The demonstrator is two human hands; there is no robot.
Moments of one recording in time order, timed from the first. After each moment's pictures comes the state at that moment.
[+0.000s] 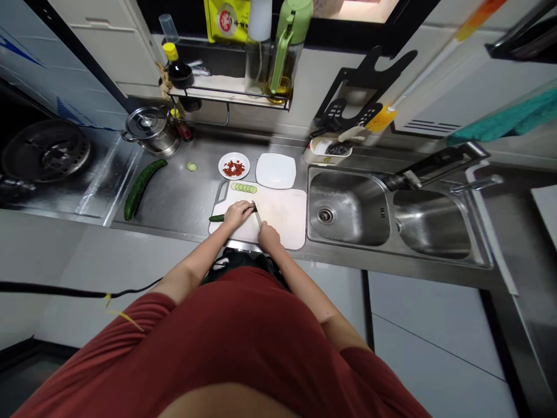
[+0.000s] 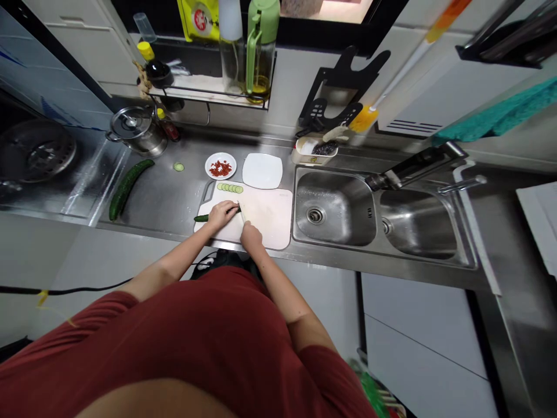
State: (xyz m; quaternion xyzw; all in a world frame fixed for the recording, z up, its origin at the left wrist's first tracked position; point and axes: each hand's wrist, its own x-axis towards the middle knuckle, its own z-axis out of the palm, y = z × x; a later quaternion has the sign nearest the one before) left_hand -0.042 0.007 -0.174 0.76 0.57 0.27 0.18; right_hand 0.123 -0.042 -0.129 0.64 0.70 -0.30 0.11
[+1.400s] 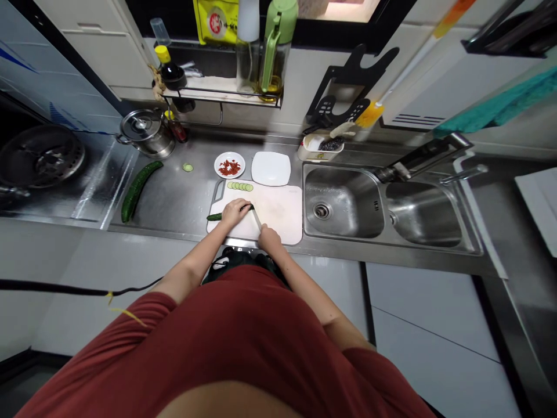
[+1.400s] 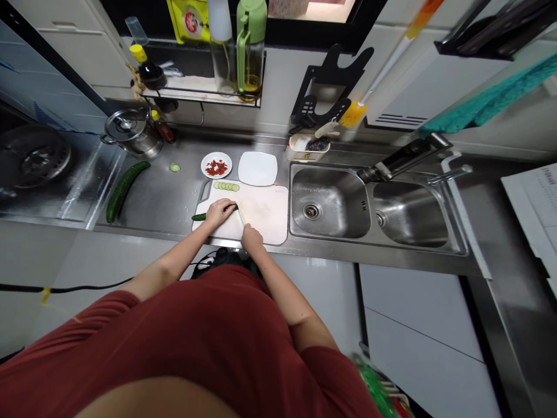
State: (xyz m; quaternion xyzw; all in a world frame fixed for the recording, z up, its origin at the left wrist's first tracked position) left_hand -0.043 0.007 -0.175 0.75 0.57 0.27 0.19; right_hand 0.134 -0.061 -0.129 0.64 0.70 -0.30 0.12
